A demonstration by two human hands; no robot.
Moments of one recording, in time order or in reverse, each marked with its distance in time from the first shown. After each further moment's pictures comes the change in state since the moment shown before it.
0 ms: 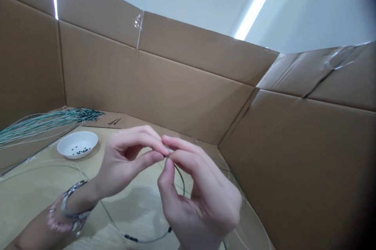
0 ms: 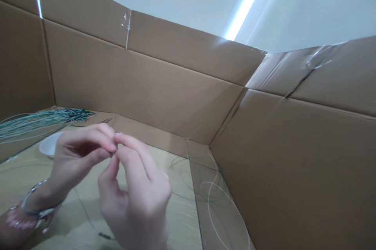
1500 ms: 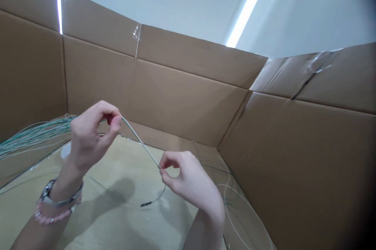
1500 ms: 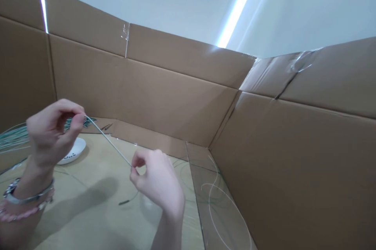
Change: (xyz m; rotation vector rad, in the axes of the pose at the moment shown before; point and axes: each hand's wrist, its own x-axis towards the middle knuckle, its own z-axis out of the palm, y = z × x) left_hand 0.013 0.005 -0.063 0.860 0.193 0.348; right_hand 0.001 0.043 -0.015 -0.063 -0.865 0.449
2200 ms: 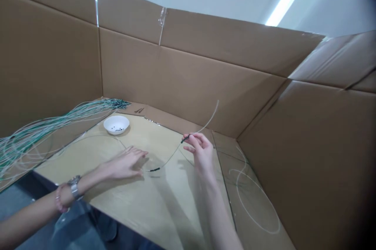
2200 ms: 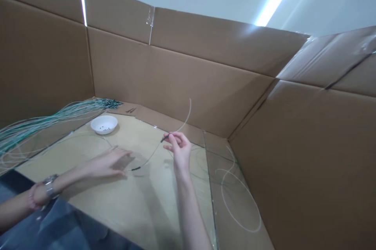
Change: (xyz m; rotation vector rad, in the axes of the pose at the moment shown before) left_hand -0.151 -0.013 -0.035 0.093 -1.142 -0.446; right_hand 0.000 0.065 0.065 0.935 0.342 0.274
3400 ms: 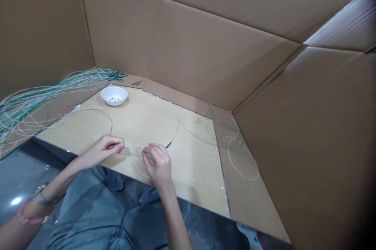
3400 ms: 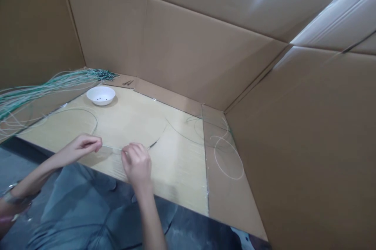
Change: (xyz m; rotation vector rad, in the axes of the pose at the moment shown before) left_hand -0.085 0.016 -0.003 -0.453 -0.005 -0.230; right_hand -0.144 0.070 0.072 -0.621 -0.244 -0.482
